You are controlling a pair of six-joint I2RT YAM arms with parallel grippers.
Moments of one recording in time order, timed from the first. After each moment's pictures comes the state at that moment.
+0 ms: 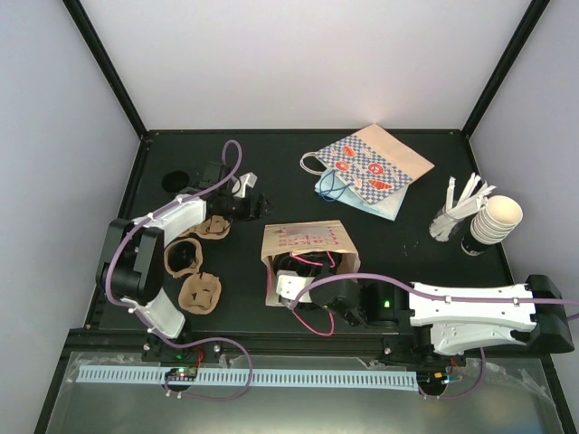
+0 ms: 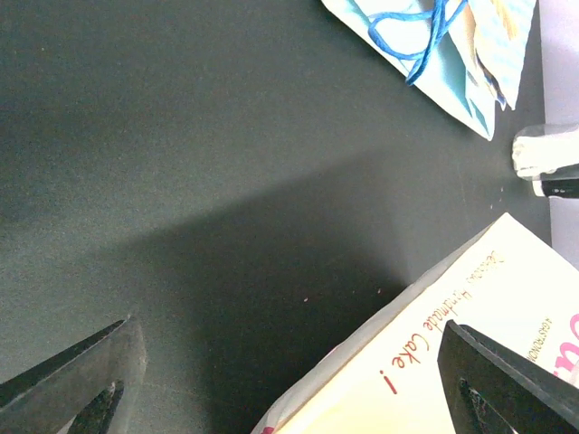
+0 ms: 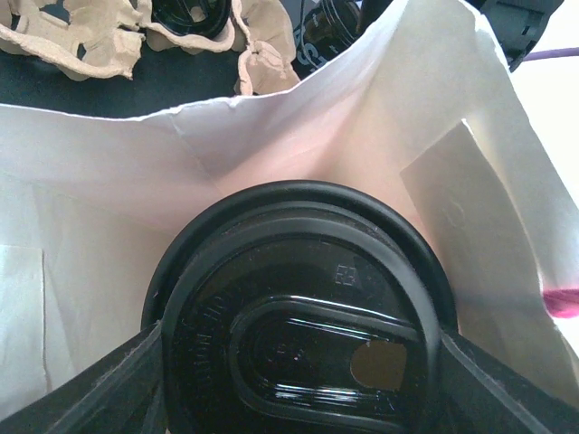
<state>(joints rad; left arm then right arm) -0.26 1.66 1.03 -0.33 0.64 -0.39 1.45 1.11 0.82 -0.30 0.59 -0.54</state>
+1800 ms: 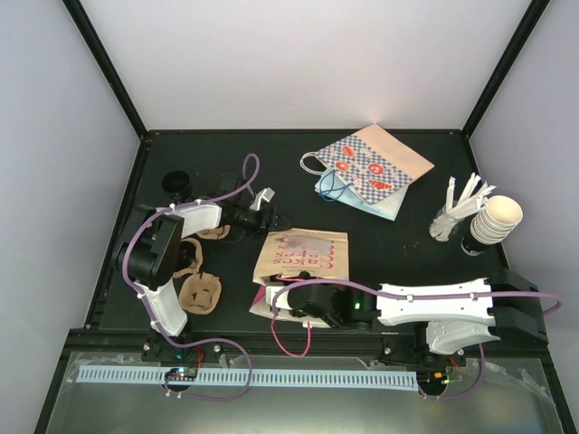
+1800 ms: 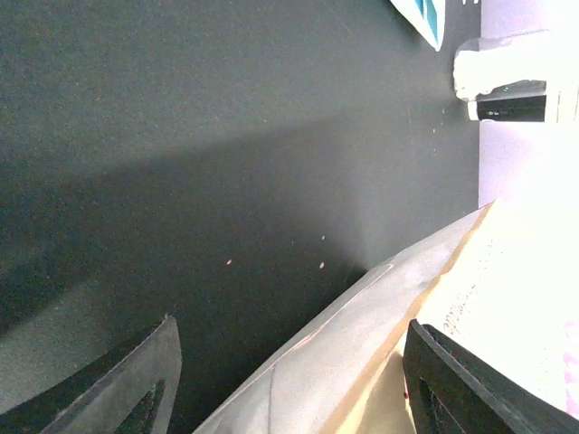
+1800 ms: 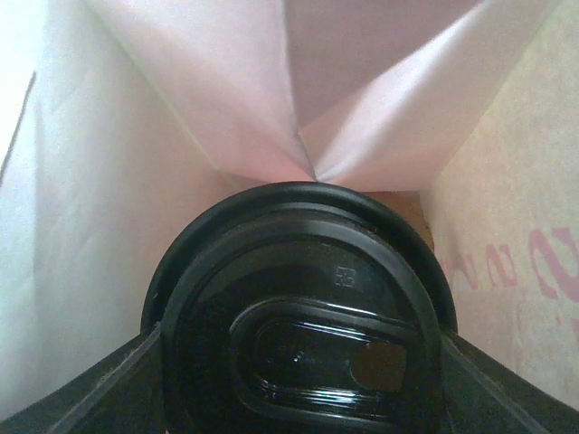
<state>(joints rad) -0.33 1.80 0.98 -0.20 0.86 -0.44 1.43 1.29 0.80 -0.27 0.56 -0.57</state>
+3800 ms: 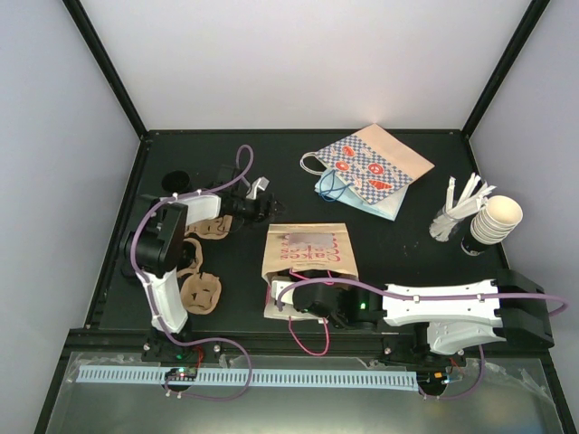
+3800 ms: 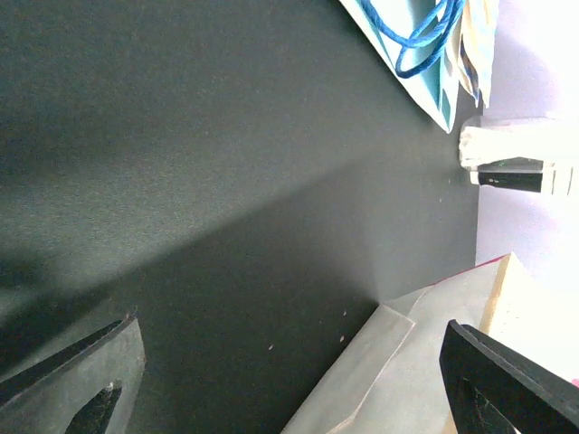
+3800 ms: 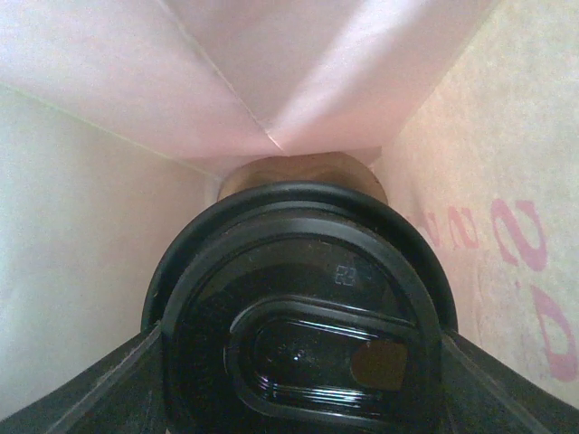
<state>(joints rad) -0.27 1.89 1.08 -0.16 0.85 -0.50 1.43 1.26 0.77 -0.27 0.65 -0.55</state>
